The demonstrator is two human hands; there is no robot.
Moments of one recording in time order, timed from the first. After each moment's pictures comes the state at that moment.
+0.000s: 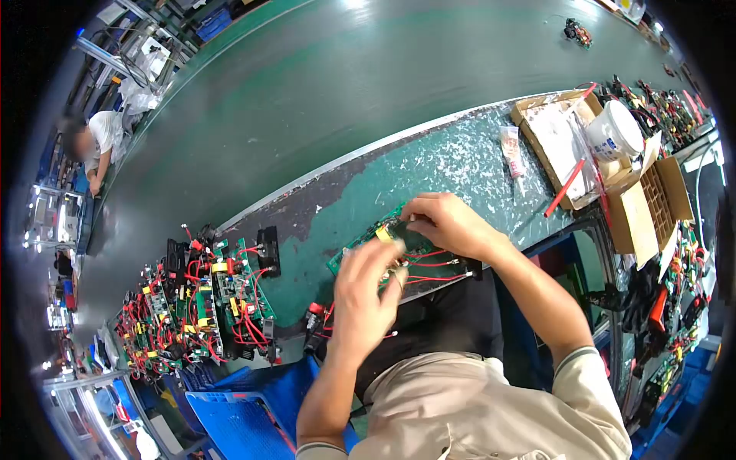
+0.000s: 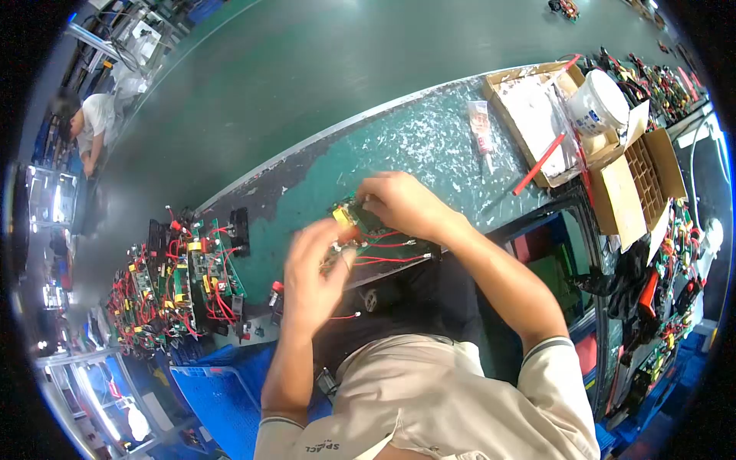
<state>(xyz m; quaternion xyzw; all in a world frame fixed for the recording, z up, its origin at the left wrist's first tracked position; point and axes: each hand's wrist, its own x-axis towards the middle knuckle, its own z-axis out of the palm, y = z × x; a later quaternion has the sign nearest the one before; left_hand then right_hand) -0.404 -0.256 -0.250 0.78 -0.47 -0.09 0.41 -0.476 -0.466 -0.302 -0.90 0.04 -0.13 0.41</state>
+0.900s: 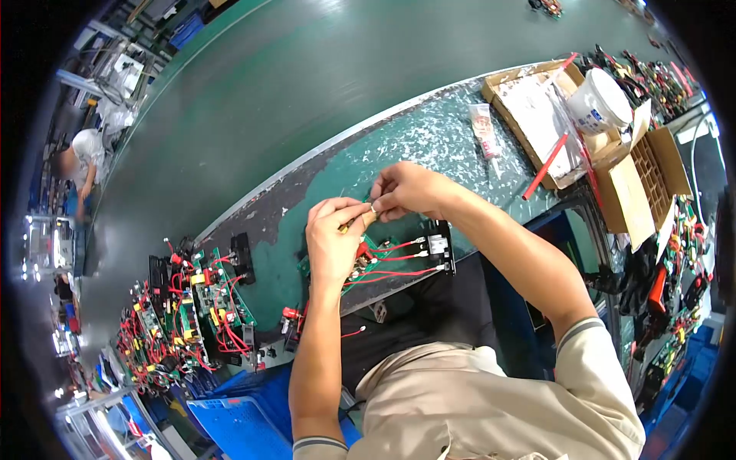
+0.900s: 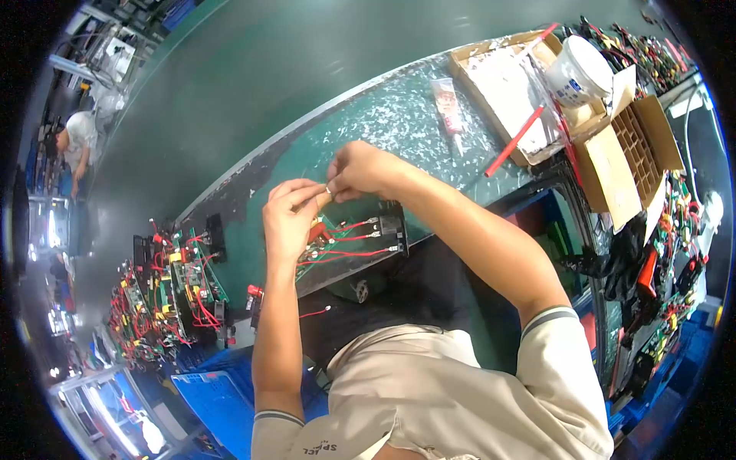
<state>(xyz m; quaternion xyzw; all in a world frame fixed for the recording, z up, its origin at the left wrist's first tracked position) -0.358 -0.317 -0.319 0.81 -0.42 -0.10 0.39 -0.451 -0.498 -0.314 -0.61 0.25 0.09 0.75</state>
